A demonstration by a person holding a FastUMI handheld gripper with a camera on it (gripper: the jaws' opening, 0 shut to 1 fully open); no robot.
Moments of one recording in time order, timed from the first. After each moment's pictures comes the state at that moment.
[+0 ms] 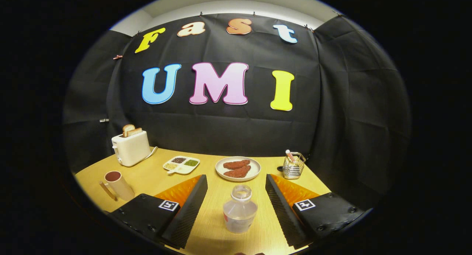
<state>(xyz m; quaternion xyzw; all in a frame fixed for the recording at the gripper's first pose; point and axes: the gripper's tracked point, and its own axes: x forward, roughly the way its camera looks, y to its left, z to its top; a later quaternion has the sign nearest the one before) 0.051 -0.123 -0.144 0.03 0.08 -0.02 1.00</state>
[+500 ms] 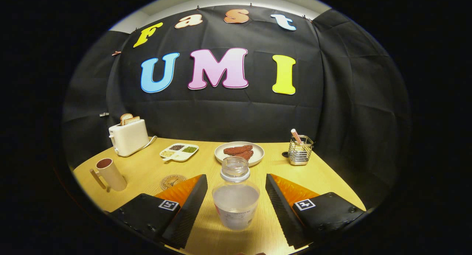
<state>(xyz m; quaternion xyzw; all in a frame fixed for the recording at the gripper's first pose) 0.066 -0.129 -0.204 0.05 0.11 0.00 0.99</state>
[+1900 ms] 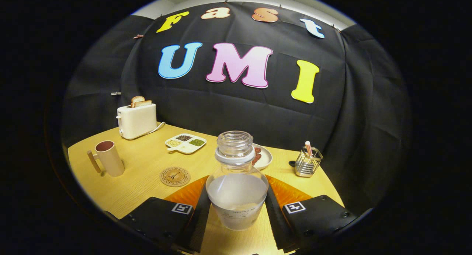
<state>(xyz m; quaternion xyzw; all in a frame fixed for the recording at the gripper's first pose) 0.082 -0.108 -0.176 -0.06 0.11 0.05 0.99</state>
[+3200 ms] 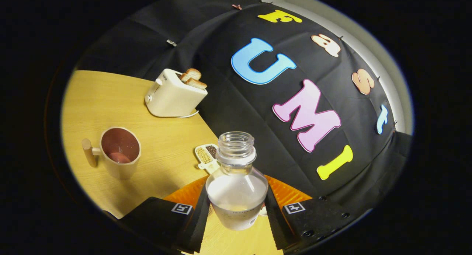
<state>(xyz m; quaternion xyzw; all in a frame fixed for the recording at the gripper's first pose) 0.133 0.113 -0.138 -0.38 0.08 0.10 0.92</state>
